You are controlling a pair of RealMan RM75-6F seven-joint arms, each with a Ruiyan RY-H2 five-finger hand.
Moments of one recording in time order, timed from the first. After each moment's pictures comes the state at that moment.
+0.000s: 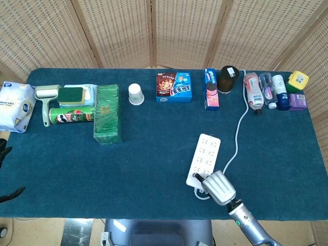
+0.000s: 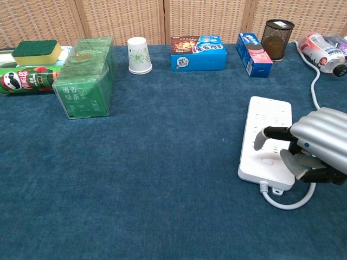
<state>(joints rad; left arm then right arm) 0.00 -0.90 0.01 -1.76 1.62 1.59 -0.15 0.33 -1.57 -0.03 -1.41 -1.78 1.26 -0.30</state>
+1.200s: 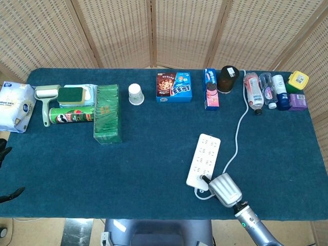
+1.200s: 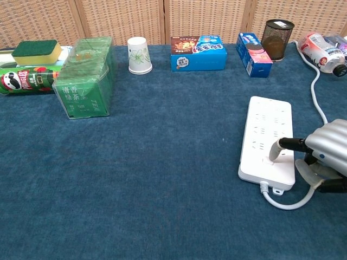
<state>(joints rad) 0.00 -0.90 0.02 -1.77 1.62 1.59 -0.15 0.32 -1.56 -0.08 -1.34 -1.76 1.30 -0.27</state>
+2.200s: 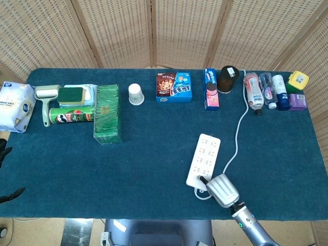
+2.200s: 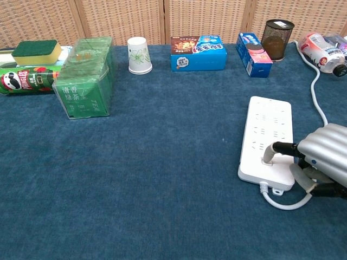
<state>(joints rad) 0.00 -0.90 0.02 -1.76 1.62 1.60 -0.16 0.32 -1.60 -0.10 -1.33 -1.75 1.27 -0.32</state>
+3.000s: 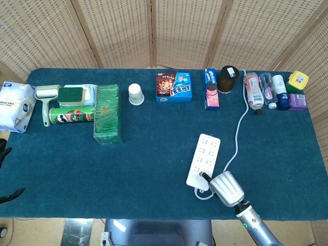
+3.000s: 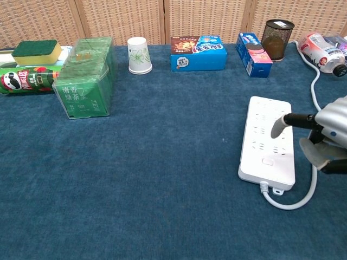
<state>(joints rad) 0.00 -0.90 0.02 -1.76 1.63 1.60 -0.16 0.32 -1.50 -0.06 -1.45 -1.79 1.38 -0.32</state>
